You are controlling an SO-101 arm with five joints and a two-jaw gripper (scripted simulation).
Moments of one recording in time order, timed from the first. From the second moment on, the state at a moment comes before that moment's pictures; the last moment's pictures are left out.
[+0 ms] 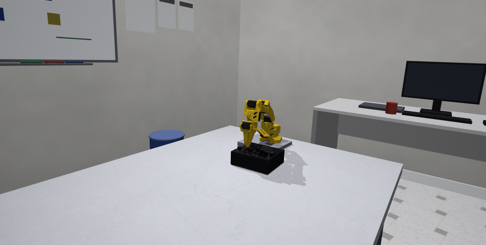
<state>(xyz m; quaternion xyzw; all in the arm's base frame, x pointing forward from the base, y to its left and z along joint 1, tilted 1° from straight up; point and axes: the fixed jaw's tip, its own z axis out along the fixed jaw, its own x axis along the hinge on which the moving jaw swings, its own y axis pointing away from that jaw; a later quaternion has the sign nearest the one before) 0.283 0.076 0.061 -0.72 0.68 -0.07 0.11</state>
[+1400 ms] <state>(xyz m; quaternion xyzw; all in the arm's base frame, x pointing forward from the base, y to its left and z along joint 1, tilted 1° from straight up) 0.282 0.076 0.045 -0.73 0.68 -0.06 0.09</state>
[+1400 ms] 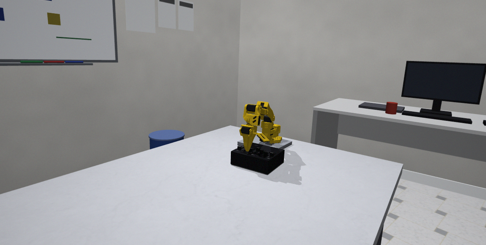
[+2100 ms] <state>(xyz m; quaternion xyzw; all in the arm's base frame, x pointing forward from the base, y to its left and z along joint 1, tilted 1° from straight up) 0.282 0.076 0.043 -0.73 0.68 -0.06 0.09</state>
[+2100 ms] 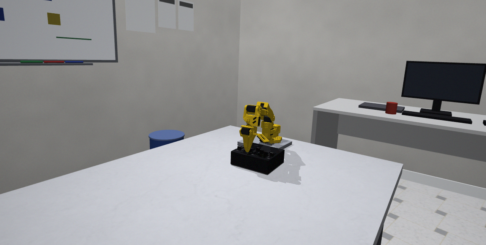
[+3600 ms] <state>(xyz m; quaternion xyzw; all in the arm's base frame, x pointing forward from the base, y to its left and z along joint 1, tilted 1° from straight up) 0.278 0.076 0.042 -0.73 0.68 -0.05 0.08</state>
